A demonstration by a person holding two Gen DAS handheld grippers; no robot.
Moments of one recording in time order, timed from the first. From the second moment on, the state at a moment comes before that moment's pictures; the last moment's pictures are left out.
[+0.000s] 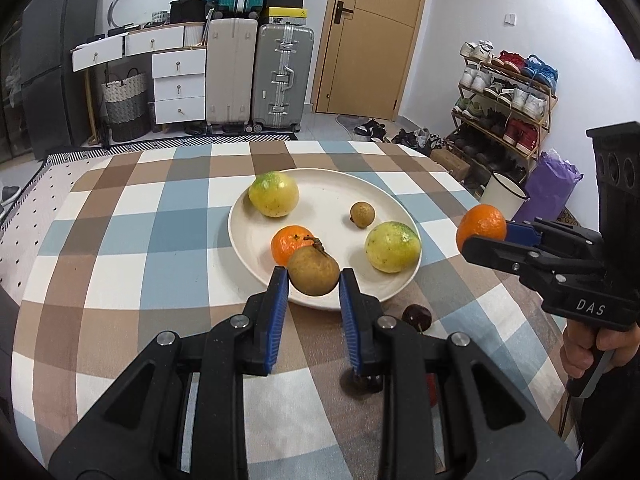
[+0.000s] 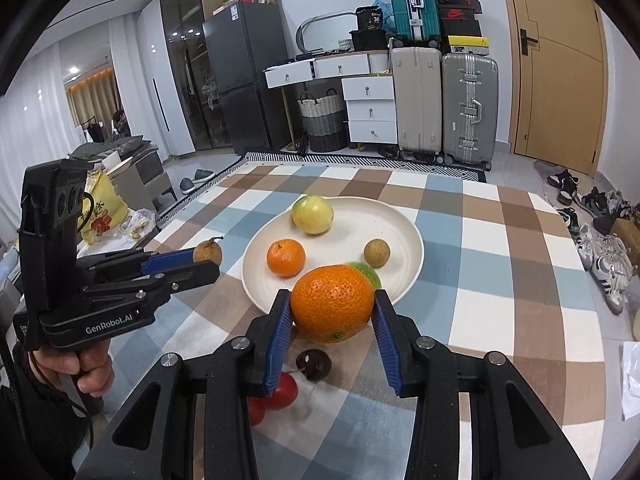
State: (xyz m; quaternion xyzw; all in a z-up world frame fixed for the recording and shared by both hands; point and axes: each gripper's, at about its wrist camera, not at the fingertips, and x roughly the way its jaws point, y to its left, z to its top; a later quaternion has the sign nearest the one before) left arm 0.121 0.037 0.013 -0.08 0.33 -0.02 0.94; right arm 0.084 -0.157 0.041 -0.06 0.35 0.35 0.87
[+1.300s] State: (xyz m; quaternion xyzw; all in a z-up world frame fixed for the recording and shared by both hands) left arm 0.179 0.045 -0.029 -0.08 0.37 0.00 0.93; right arm 0.177 -0.145 -0.006 0.00 0.37 0.30 0.88
